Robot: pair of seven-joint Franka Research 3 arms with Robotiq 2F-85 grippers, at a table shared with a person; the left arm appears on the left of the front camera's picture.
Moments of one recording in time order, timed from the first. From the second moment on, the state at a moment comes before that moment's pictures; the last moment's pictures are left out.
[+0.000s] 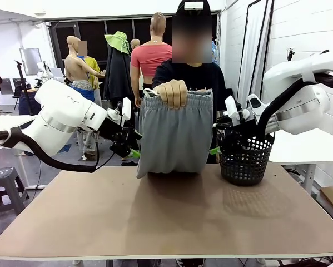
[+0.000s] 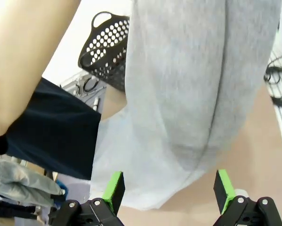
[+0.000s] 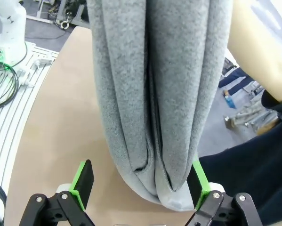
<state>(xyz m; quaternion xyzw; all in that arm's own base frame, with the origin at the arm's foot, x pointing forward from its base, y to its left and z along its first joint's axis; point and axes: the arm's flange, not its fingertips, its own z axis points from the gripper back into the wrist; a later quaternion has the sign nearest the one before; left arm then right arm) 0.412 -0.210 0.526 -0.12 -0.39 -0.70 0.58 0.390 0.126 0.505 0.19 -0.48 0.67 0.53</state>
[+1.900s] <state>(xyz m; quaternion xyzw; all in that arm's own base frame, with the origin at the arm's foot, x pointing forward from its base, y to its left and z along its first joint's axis) 0.381 -0.240 0.540 -0.24 -0.49 -0.64 0.54 0.360 0.146 0.529 0.30 -0.51 0.68 0.43</state>
